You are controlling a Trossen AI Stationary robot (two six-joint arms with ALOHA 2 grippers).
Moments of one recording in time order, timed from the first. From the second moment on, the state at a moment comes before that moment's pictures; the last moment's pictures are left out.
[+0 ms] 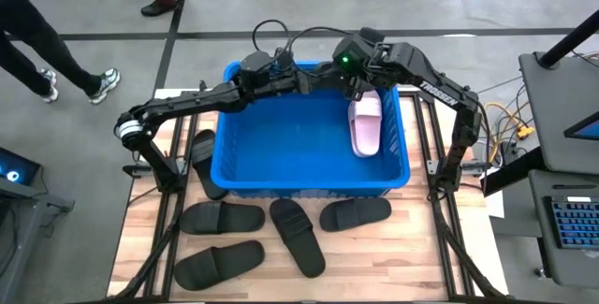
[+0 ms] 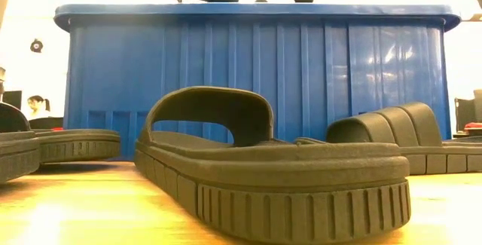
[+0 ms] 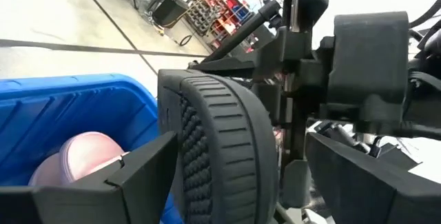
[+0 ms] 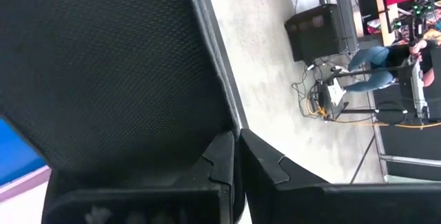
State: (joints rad) left arm 0.44 1.62 1.38 0.27 0.14 -0.81; right arm -0.39 1.80 2.18 -1.35 0.65 -0.37
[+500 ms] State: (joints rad) left arm 0.46 1.62 1.38 0.27 0.17 -0.83; right arm -0.34 1.79 2.28 -1.35 0.67 -0.34
